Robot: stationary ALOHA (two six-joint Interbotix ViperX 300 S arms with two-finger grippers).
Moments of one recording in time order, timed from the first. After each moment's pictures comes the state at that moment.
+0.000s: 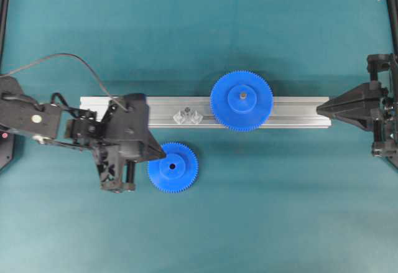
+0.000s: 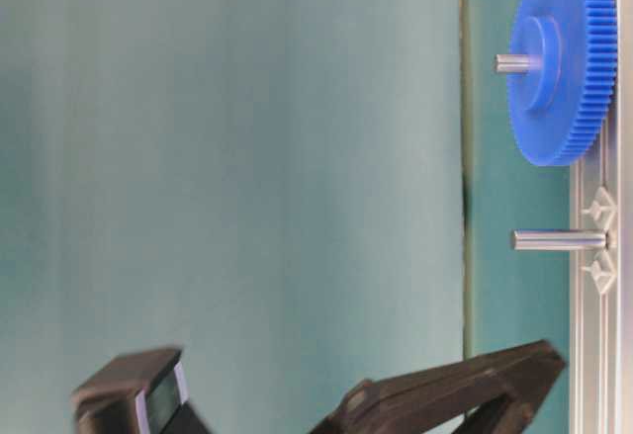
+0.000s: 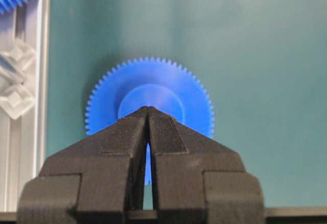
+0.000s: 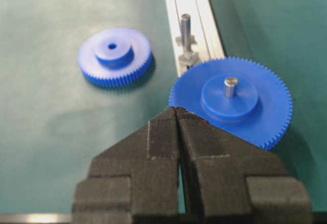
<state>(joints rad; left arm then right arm) -0.11 -0.13 0.75 0.01 0.14 -0.11 -0.04 -0.96 1.29 0.04 0.00 0.09</state>
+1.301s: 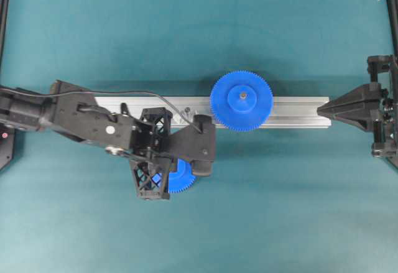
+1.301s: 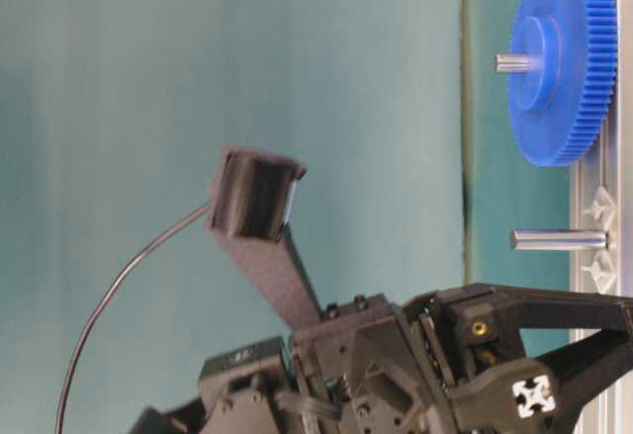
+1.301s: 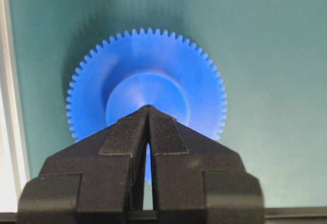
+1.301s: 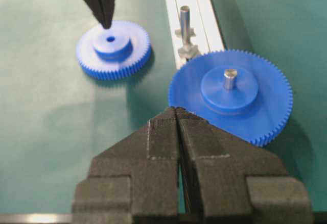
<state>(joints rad) -0.13 0.15 0.37 0.01 0.67 -0.10 -0.04 -0.97 1.30 0.04 0.00 0.09</state>
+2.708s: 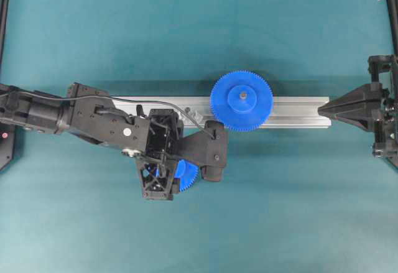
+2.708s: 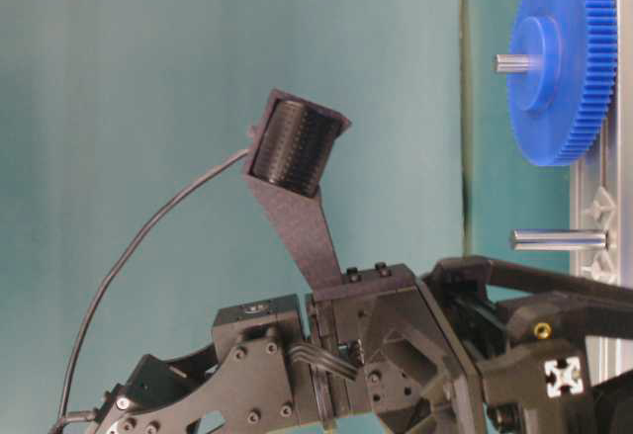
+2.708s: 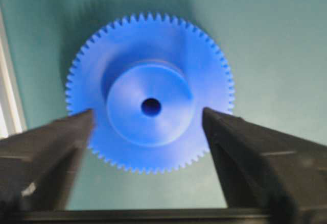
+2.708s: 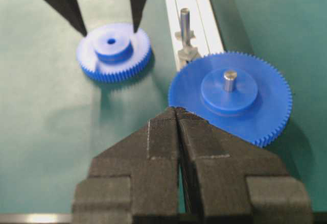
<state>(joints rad) -0.12 0.21 0.30 0.02 0.77 -0.06 -0.04 -0.98 1.30 0.04 0.00 0.09</state>
